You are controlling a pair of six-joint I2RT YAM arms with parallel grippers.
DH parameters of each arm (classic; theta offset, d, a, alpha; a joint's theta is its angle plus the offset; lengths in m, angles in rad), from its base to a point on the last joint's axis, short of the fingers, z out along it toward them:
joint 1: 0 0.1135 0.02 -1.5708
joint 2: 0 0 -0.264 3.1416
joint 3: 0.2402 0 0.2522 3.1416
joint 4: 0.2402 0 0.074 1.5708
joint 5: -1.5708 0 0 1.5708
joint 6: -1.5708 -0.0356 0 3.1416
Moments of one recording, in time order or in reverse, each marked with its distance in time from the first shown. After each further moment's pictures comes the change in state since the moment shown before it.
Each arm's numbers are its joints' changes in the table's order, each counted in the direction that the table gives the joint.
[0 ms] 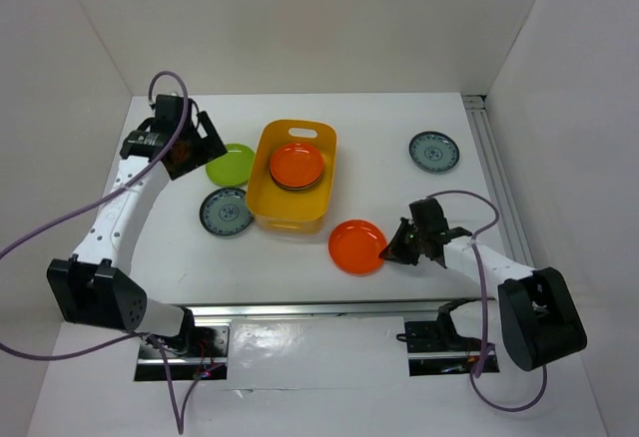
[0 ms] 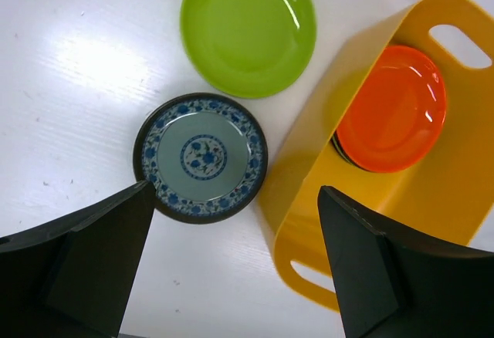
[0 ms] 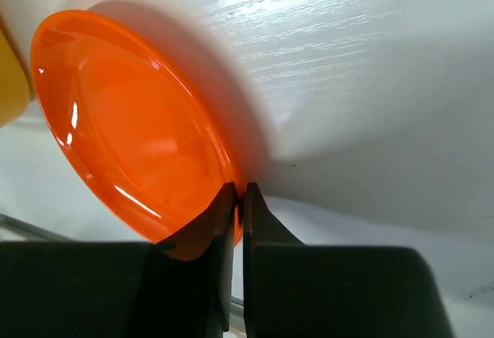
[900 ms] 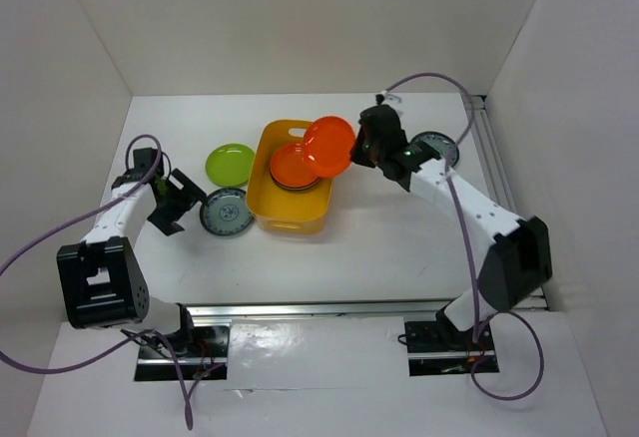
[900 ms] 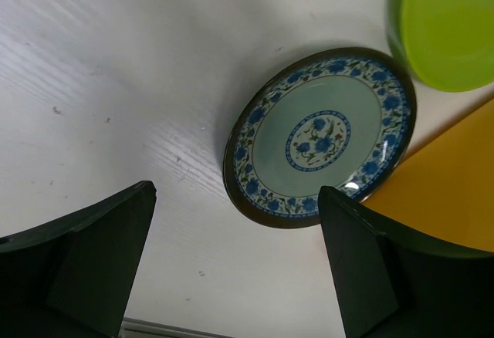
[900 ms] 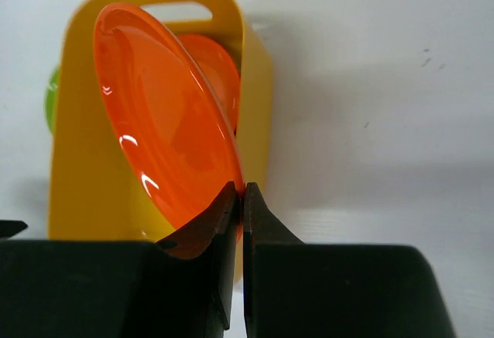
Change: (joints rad) left arm 0.339 -0.014 -0.492 -0.169 -0.249 0.123; right arm 0.246 0.295 0.898 0.172 -0.498 0.118
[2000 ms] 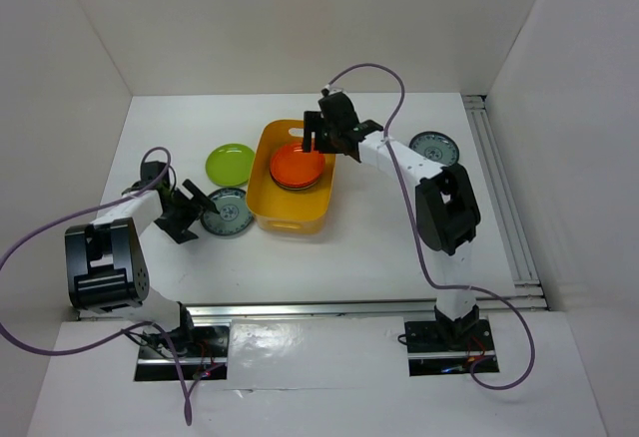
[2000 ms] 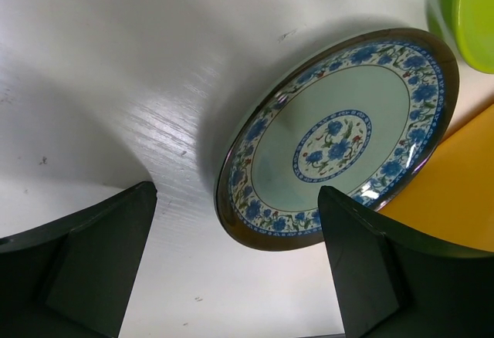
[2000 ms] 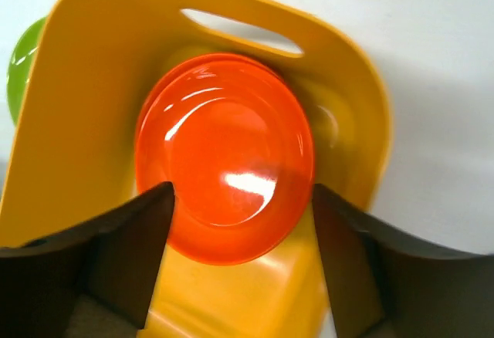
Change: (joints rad) left arm 0.013 0.110 -0.144 -0.208 -0.166 -0.027; right arm 0.019 0.568 0.396 -0.079 0.190 0.195
